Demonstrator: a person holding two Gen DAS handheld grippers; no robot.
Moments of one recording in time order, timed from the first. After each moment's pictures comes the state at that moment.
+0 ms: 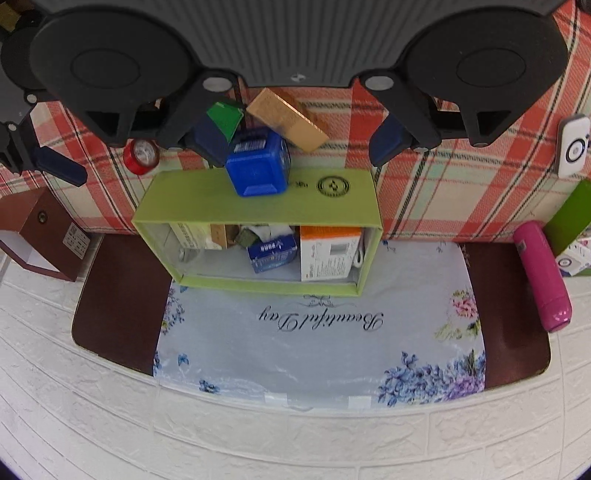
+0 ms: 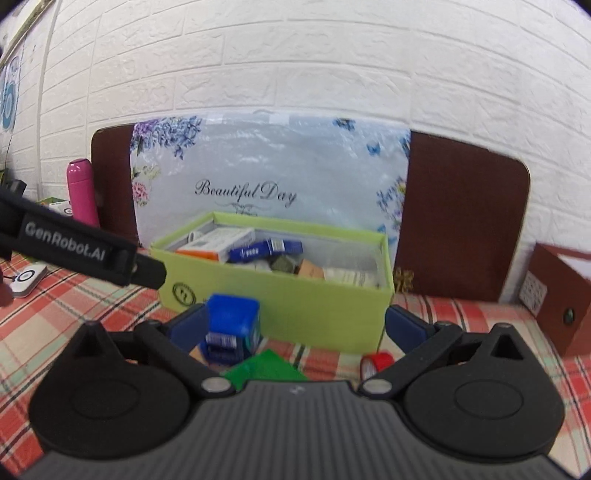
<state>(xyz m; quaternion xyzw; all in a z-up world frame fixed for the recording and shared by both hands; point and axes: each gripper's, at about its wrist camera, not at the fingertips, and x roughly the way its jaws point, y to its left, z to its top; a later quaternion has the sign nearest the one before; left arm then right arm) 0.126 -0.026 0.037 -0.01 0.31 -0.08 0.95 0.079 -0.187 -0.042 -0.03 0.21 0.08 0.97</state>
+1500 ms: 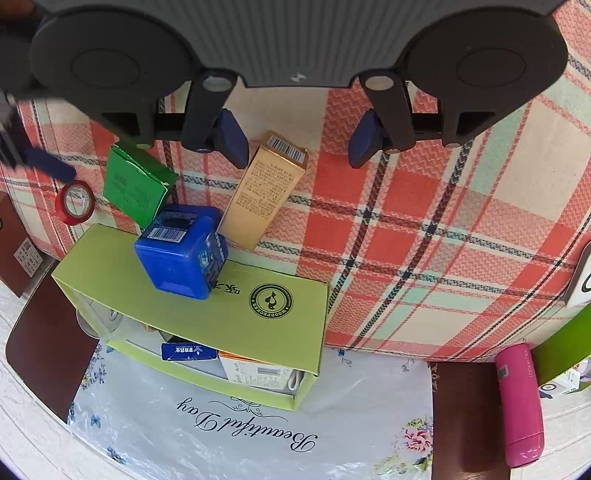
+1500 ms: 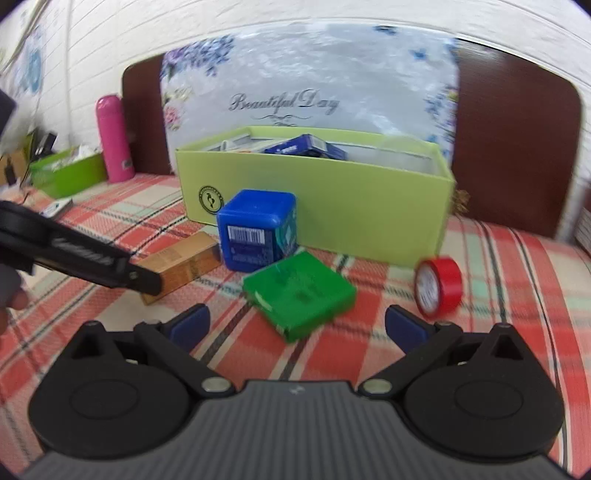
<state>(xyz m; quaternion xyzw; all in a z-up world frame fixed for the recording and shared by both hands) 0.147 0.011 -0.050 -0.08 0.40 -0.03 0.91 0.117 -0.184 -0.111 -0.08 0.28 0.18 0.94</state>
